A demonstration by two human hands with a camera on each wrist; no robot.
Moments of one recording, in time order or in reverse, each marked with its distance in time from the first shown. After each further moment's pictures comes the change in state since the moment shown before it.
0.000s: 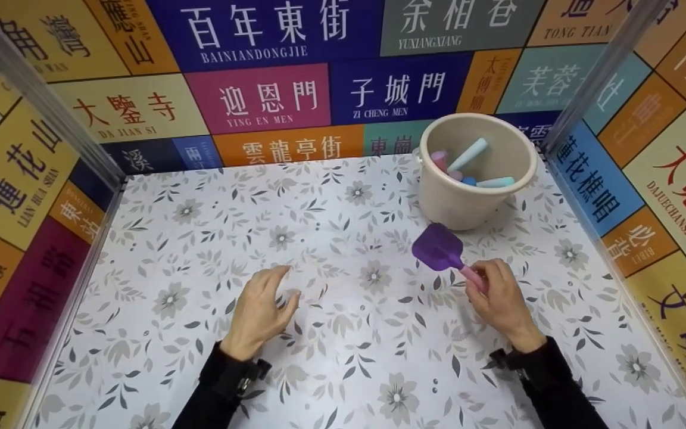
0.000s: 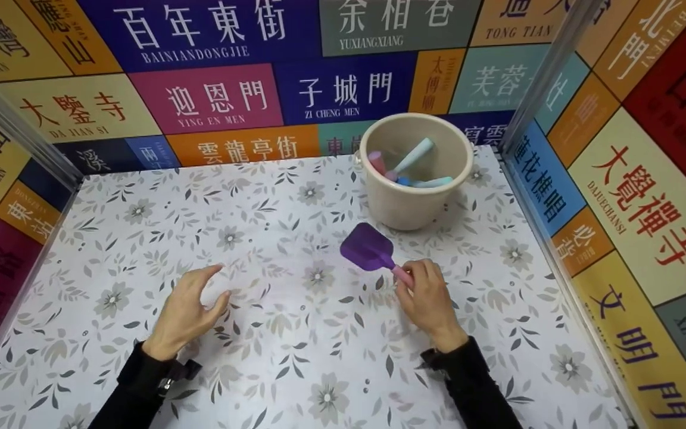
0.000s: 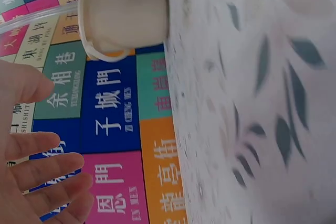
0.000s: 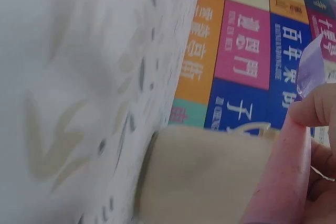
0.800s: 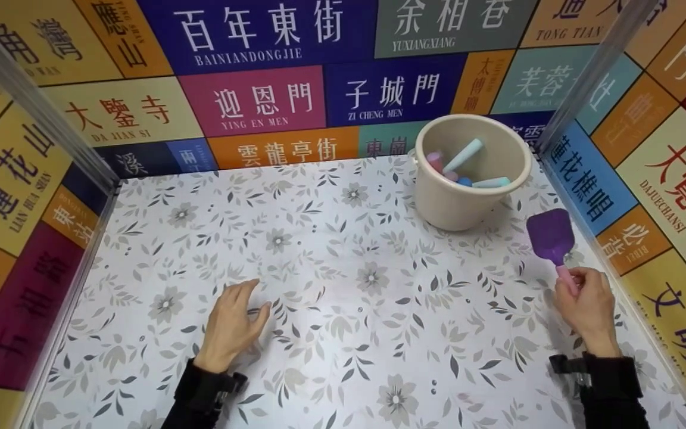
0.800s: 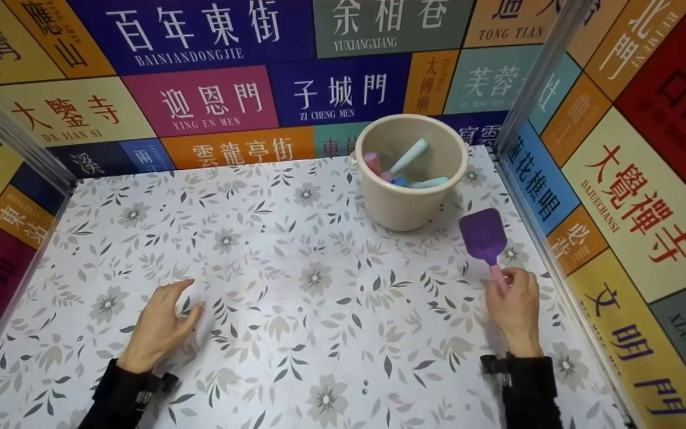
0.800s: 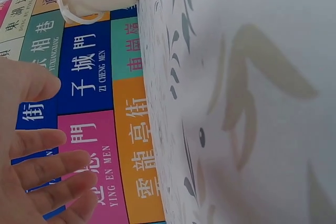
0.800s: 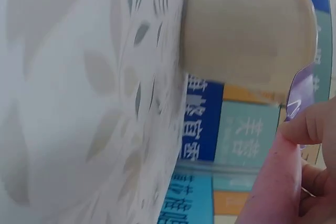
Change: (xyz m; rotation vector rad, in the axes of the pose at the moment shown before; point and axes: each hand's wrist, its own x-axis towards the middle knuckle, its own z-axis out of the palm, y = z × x) left_hand -0.033 -0.034 -0.013 0.060 -0.021 -0.101; right_hand -0.033 0.075 -0.100 -0.196 0.035 0.601
